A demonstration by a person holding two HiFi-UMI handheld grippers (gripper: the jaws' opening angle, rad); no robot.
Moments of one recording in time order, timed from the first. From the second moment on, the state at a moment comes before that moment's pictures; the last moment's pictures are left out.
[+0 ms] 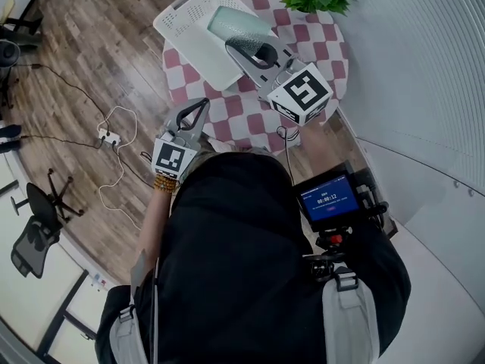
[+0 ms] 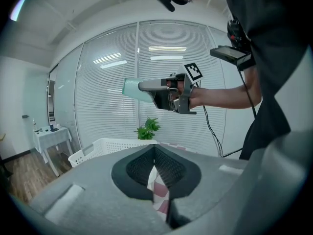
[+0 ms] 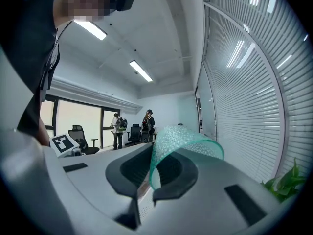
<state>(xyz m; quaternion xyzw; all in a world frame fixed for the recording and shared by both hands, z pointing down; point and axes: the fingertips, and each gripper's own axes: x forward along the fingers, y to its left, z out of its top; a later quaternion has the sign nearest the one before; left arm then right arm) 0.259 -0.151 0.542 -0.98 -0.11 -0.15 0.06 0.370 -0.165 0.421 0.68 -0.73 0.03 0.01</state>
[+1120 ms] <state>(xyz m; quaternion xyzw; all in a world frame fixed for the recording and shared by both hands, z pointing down) 0.257 -0.130 0.425 -0.99 -0.10 -0.03 0.07 0.319 -0.106 0.384 0.73 -0.68 -0.03 -0.06</state>
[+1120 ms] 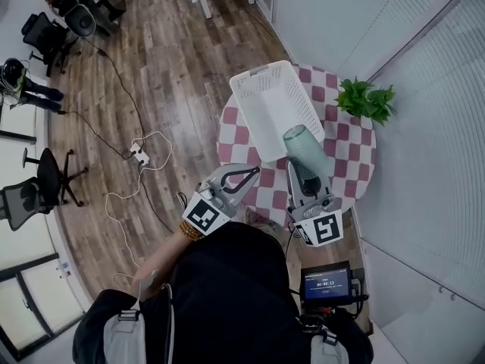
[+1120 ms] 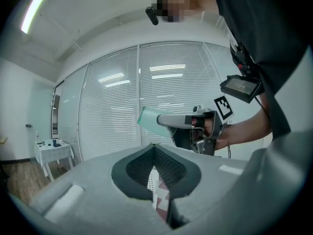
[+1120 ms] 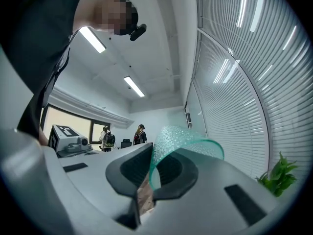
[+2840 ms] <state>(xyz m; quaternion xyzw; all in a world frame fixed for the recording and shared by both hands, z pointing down) 0.004 -0.110 0.422 -0.98 -0.20 -0.02 0.05 0.030 -0.051 0.432 0.79 -0.62 0.03 -0.03</state>
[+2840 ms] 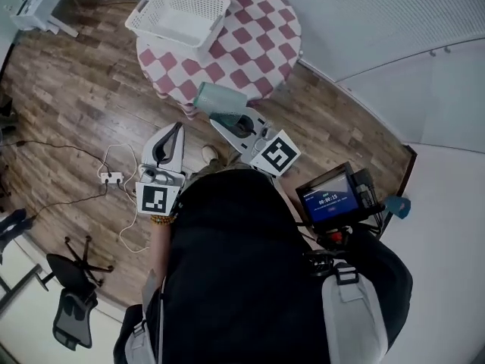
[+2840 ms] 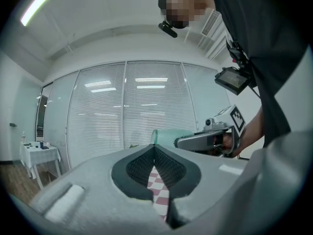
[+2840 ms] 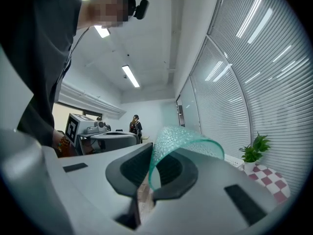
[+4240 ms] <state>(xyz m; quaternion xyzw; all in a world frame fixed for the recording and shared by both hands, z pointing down) 0.083 -0.018 0.453 -1.00 -0.09 0.00 0.00 0.113 0.031 0.450 0.80 -0.59 -0.03 0.06</state>
